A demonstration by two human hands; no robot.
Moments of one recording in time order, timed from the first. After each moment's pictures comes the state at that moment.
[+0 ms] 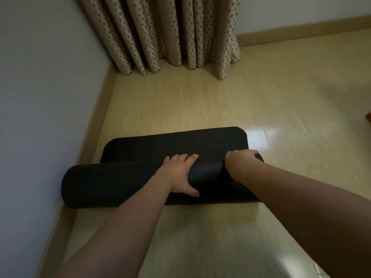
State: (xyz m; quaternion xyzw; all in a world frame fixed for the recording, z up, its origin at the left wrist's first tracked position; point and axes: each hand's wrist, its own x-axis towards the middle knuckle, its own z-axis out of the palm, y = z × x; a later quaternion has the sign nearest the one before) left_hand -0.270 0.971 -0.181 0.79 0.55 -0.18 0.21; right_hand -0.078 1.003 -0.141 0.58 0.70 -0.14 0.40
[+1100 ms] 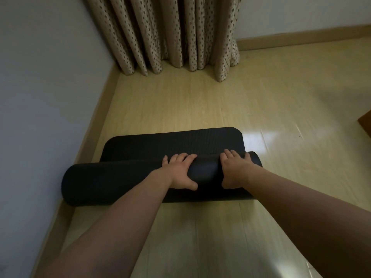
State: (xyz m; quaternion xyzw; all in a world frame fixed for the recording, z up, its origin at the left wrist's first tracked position) left_hand -0.261 0.957 -0.168 0.73 0.58 -0.17 0.32; right_hand -0.057 0.970 -0.155 0.54 0.77 -0.21 0.26
